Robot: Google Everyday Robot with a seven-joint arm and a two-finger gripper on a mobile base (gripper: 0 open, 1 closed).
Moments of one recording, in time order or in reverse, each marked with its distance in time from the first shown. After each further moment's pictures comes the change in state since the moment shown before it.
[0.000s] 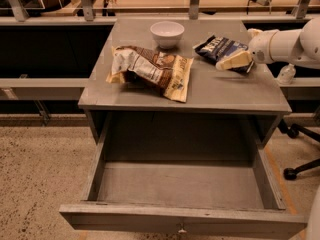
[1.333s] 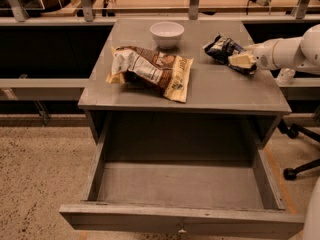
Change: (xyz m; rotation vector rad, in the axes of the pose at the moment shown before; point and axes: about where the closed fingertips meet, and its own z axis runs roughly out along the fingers) arm 0.046 -0.014 0.000 0.053 0.093 0.177
